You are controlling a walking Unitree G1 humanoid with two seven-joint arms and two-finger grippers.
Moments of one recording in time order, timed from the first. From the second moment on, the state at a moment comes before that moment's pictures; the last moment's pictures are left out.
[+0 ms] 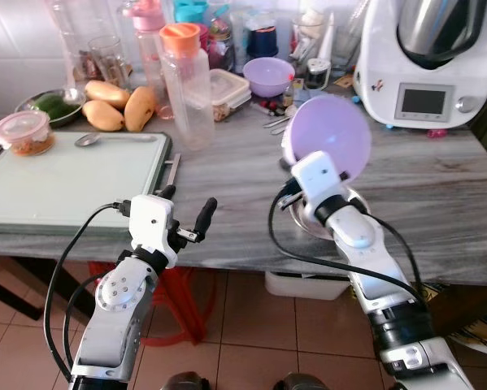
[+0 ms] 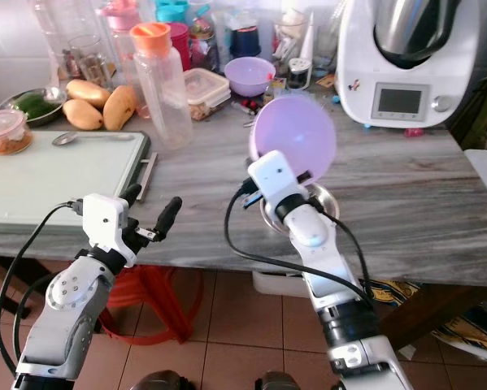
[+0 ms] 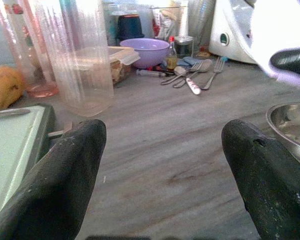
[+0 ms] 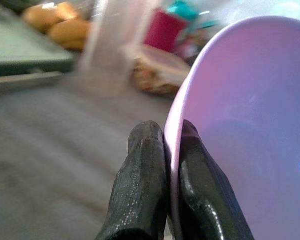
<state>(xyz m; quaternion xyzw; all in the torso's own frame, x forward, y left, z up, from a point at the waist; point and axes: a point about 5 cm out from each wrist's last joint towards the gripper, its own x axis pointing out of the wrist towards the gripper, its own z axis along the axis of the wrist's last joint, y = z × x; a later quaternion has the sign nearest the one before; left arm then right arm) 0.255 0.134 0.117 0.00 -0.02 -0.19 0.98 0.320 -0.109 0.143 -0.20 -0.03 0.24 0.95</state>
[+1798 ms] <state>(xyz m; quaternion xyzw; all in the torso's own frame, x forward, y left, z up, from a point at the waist) 0.244 0.146 0.112 0.02 0.04 -0.19 0.98 0.331 -0.124 0.107 -0.25 0.07 0.41 0.87</state>
